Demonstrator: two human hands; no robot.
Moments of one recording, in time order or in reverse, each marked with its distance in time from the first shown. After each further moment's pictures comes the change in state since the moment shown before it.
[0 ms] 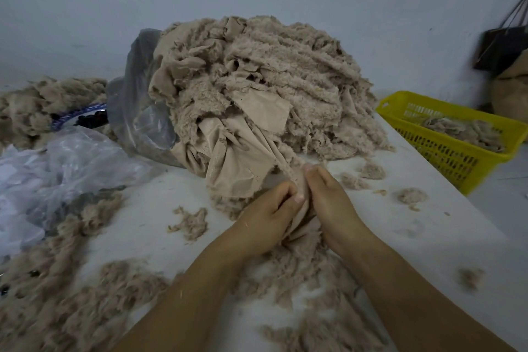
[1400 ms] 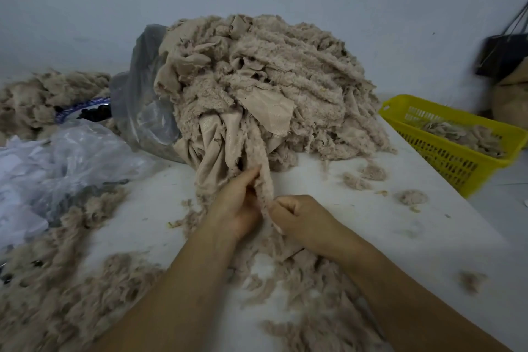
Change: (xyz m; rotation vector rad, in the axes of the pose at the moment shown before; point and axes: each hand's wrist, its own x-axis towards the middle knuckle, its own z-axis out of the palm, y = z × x) left_hand 0.018 -0.009 -0.026 -1.257 0.389 -0.619; right_hand -0.020 0.004 0.013 -0.506 -0.460 -0.186
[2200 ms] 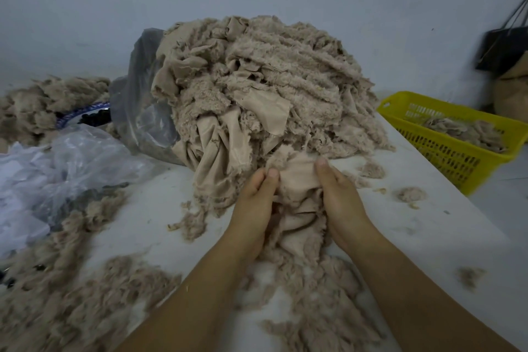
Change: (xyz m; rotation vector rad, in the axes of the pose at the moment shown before) left_hand -0.026 -0.031 0.015 0.526 -0.019 0.358; right_hand 0.006 0.005 -0.027 0.545 0.552 0.191
